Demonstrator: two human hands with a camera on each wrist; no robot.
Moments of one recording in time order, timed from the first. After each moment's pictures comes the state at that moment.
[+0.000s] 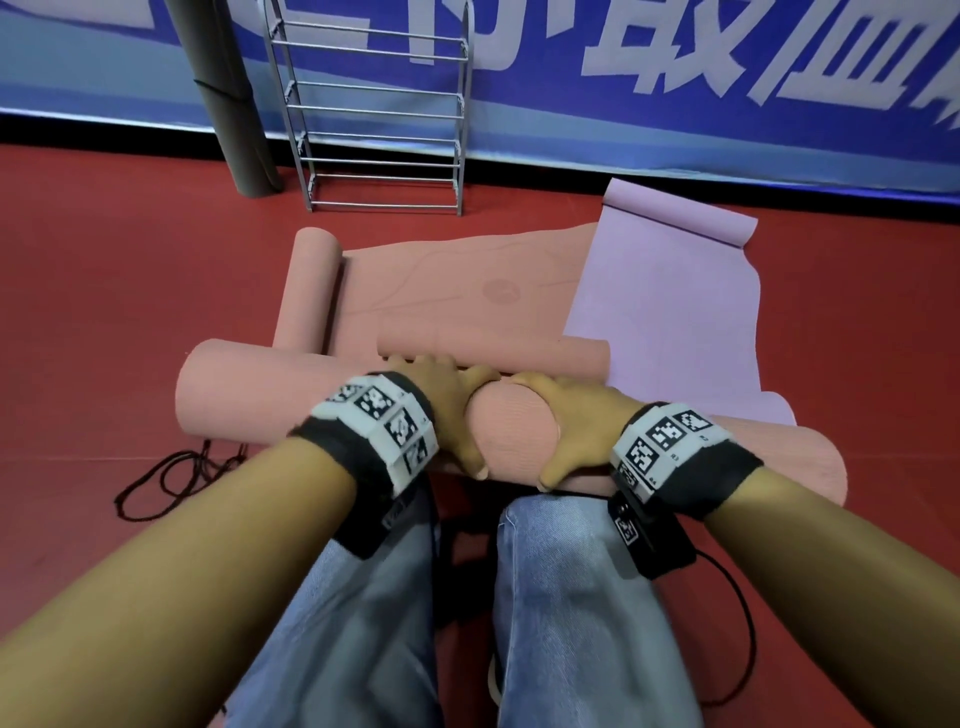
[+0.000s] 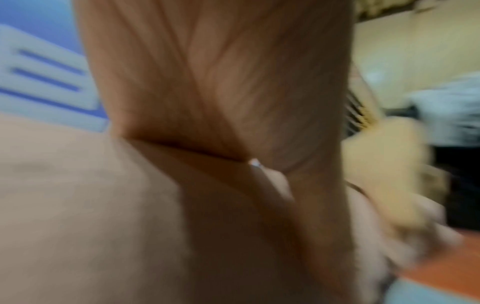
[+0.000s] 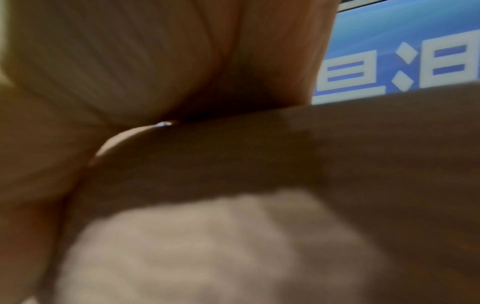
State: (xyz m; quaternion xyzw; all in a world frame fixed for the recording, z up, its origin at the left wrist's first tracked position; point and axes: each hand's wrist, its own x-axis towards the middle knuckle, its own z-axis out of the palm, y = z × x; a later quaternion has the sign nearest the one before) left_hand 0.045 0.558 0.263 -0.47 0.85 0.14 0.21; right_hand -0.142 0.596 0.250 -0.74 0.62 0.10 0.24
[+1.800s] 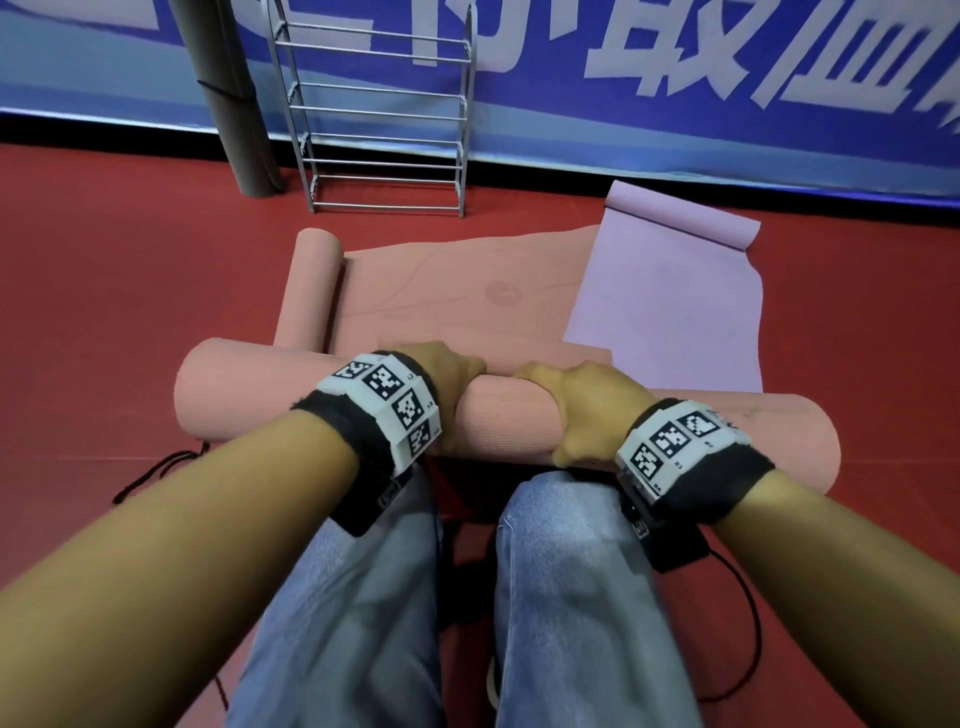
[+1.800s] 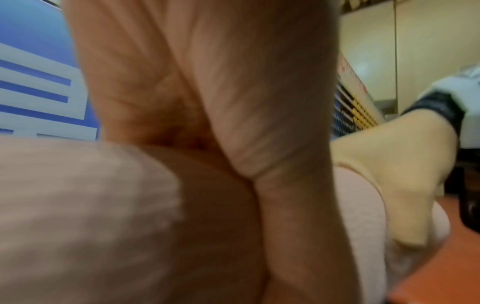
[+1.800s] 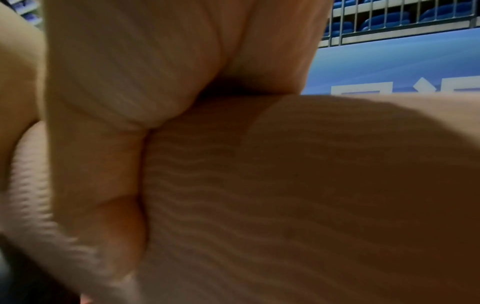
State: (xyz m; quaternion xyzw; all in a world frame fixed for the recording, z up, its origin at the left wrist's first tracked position) left_hand 0.040 0.550 0.274 -0.47 0.85 0.05 0.25; right_hand -0.144 0.598 0.265 -0.77 0.61 0.10 0.14
